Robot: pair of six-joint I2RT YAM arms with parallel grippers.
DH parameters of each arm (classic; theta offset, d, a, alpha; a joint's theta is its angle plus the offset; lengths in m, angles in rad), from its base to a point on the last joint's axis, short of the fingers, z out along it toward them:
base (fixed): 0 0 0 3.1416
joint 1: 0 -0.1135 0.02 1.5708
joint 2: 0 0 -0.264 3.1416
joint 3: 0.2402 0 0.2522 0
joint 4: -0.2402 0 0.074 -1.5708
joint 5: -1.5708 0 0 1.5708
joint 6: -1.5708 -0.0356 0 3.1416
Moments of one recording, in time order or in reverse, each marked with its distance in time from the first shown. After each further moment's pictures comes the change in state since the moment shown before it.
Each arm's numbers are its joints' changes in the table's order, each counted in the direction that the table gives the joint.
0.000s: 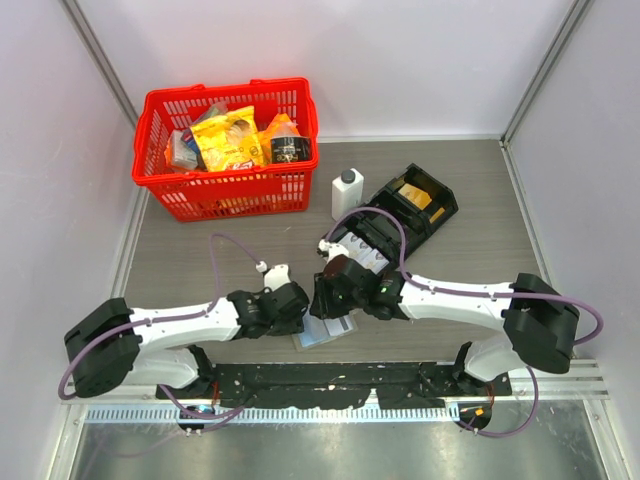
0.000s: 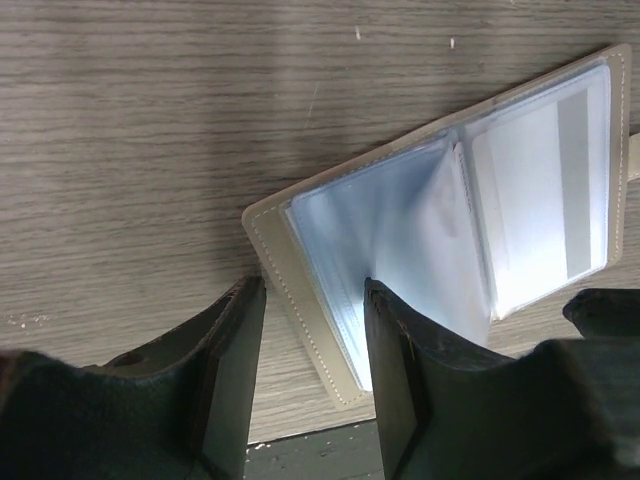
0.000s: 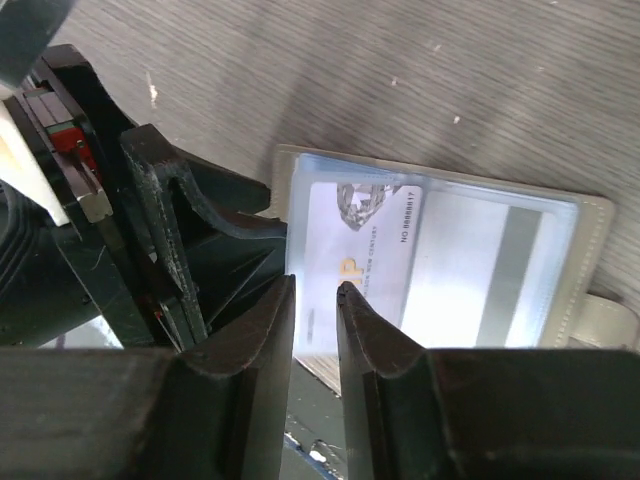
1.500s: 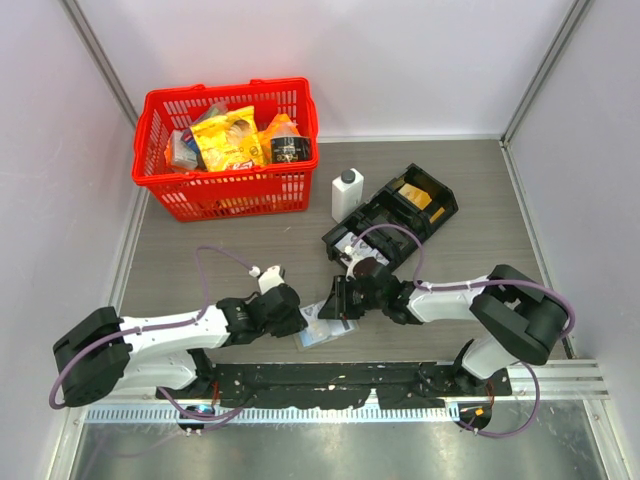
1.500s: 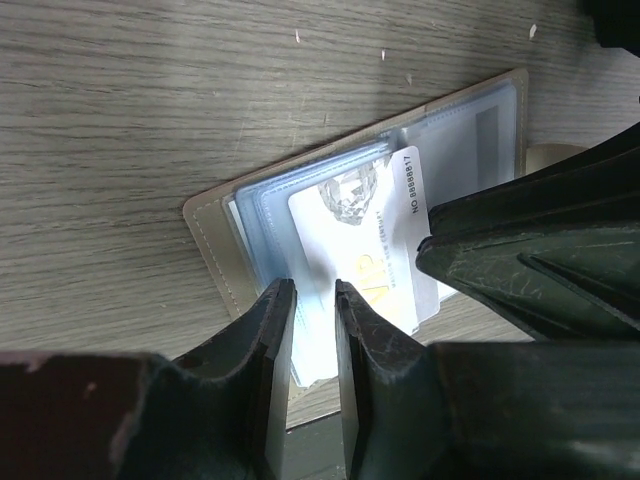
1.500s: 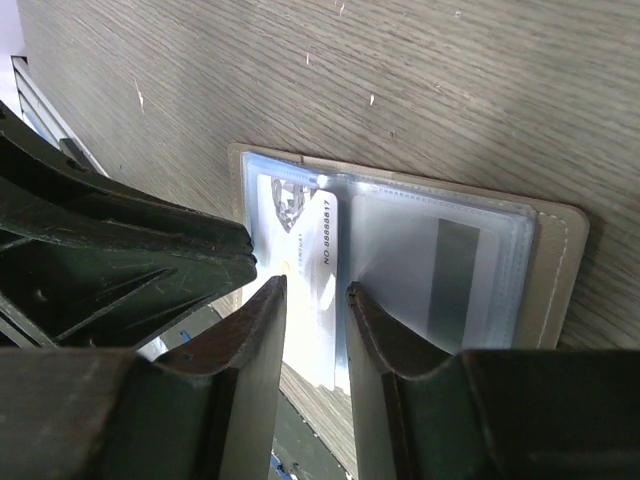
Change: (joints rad) left arm -0.019 -0.097 -0.119 0.187 -0.069 0.114; right arm 0.193 0.076 -0.319 0.513 0.316 -0.115
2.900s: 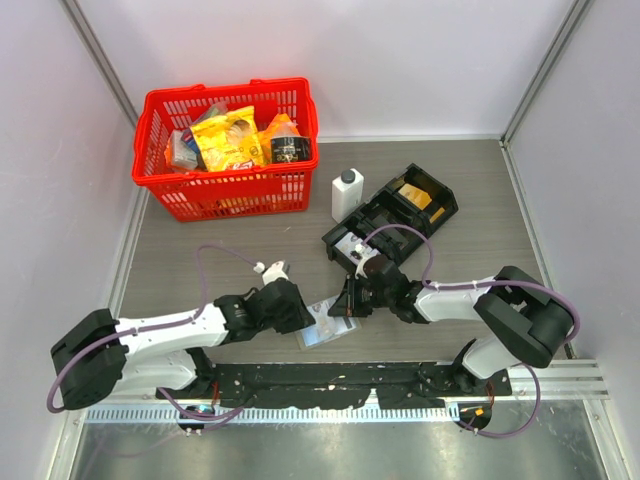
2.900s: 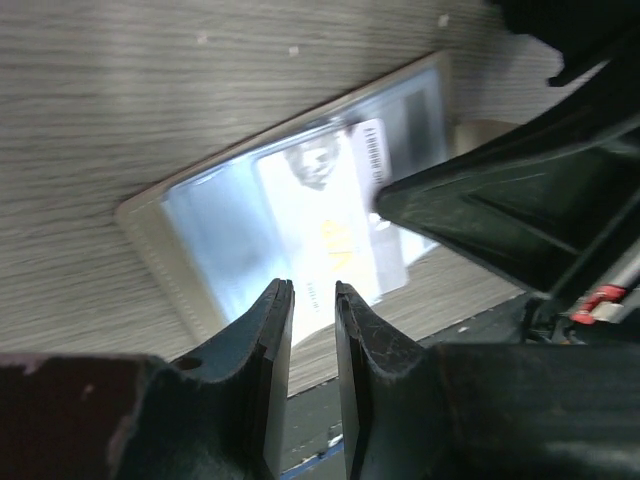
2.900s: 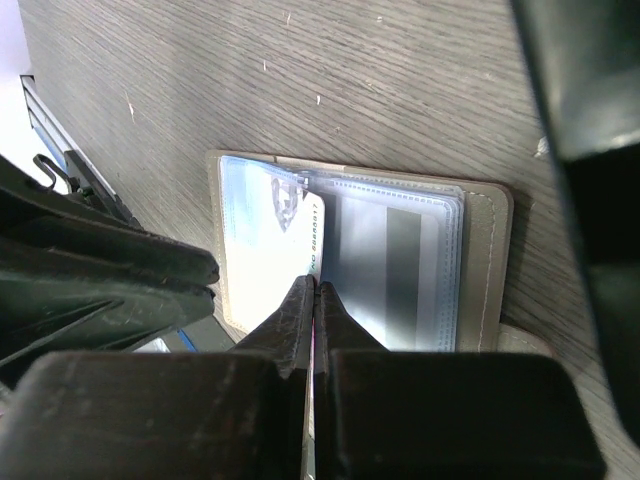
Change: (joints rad) left arm -0.024 -0.023 0.004 0.053 -0.084 -0.009; right arm 0.084 -0.021 -0.050 0.020 0.049 0.003
